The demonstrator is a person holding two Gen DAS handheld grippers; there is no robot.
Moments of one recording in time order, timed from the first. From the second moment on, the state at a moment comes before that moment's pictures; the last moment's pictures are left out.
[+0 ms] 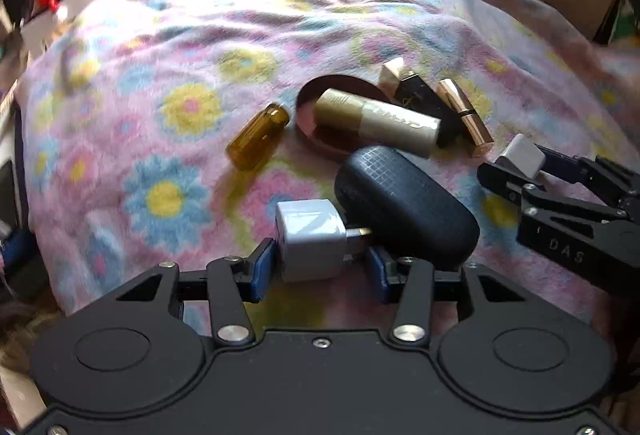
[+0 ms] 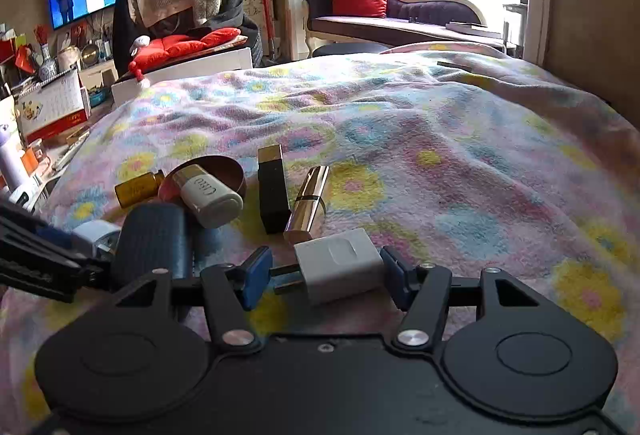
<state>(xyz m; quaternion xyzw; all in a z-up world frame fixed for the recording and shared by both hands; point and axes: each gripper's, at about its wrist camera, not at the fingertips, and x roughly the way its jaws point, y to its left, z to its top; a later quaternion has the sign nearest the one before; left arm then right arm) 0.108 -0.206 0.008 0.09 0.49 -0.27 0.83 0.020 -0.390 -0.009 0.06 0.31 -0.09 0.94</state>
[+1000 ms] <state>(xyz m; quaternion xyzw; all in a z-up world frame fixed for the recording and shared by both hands) 0.103 -0.031 0.026 0.02 0.53 -0.13 0.84 -0.007 -0.365 0.001 0.13 0.28 -0.15 0.94</state>
